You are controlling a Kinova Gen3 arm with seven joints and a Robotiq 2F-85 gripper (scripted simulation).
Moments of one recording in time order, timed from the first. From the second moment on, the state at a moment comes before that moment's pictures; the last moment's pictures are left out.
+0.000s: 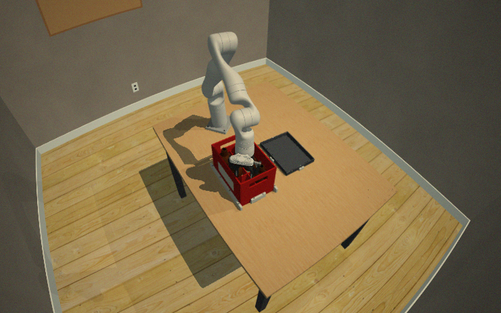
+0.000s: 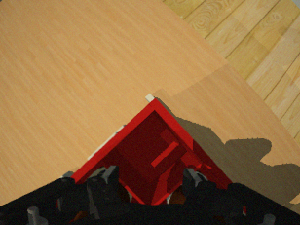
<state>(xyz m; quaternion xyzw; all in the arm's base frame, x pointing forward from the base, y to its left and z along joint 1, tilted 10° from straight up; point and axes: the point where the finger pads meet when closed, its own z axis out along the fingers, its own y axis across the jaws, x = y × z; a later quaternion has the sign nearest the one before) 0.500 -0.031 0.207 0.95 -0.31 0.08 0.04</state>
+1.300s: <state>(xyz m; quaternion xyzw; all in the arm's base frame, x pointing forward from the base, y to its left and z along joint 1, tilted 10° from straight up) 0.500 -0.032 0.199 0.95 -0.31 0.08 0.04</state>
